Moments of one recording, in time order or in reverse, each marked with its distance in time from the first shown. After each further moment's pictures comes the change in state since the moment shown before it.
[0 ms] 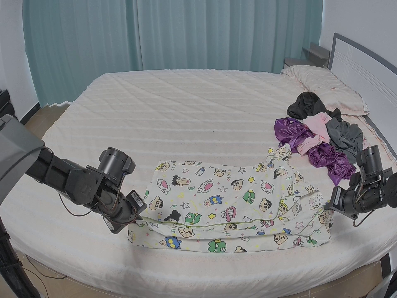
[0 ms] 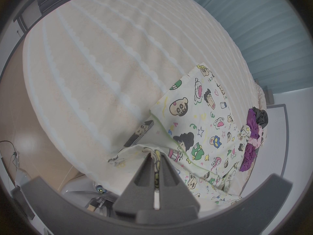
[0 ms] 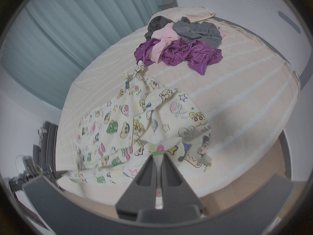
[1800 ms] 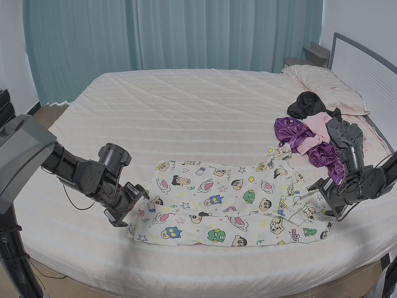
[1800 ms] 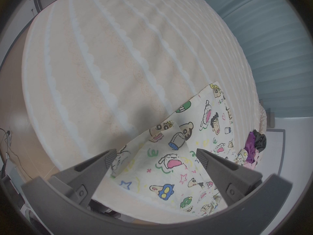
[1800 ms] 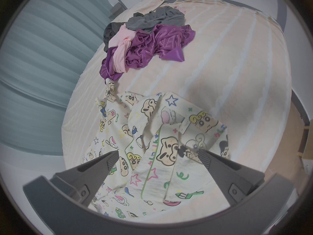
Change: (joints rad) left arm 0.089 0.121 -0.122 -0.004 -0.025 -0.097; right arm -0.049 0.273 -0.124 -0.135 -0.024 0.407
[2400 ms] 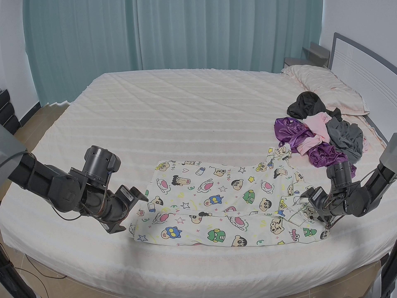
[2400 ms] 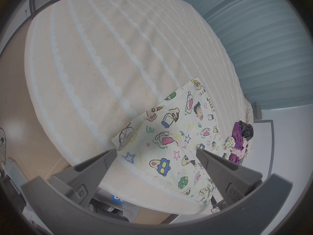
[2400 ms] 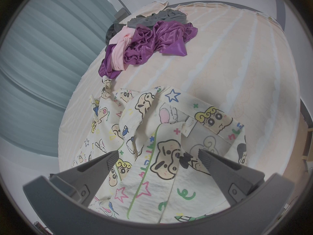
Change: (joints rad) left arm -0.054 -0.210 0.240 -0.152 0.004 -0.001; right arm 0.063 0.139 0.110 -0.309 -0.109 0.019
